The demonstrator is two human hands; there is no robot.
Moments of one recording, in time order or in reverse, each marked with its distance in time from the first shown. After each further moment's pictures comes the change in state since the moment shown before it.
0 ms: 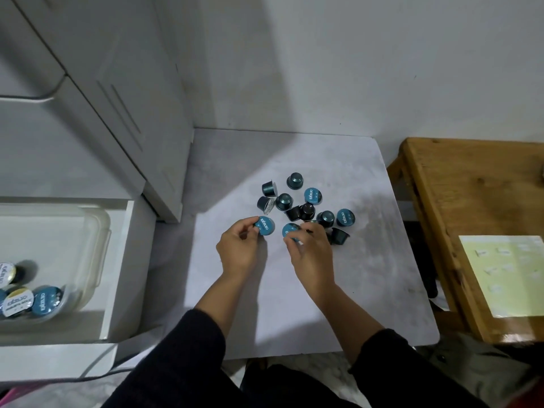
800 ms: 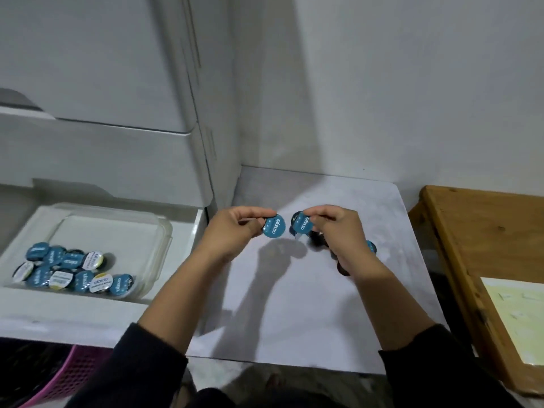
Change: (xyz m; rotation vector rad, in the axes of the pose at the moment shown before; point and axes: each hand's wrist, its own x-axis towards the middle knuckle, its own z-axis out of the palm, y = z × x) left_hand -0.043 0.097 -0.123 -0.092 -0.326 0.216; right_hand 0.042 -0.101 -0.079 0.546 -0.197 0.229
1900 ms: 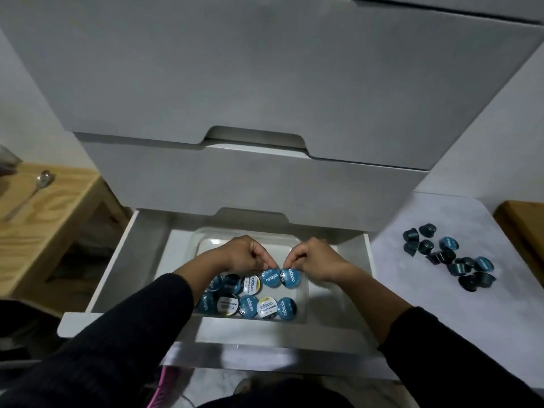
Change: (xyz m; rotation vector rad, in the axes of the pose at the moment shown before) left_hand 0.038 -0.082 -0.316 0.612 -0.477 -0.141; right_hand -0.034 -0.067 0.312 -0.601 -0.477 -0.021
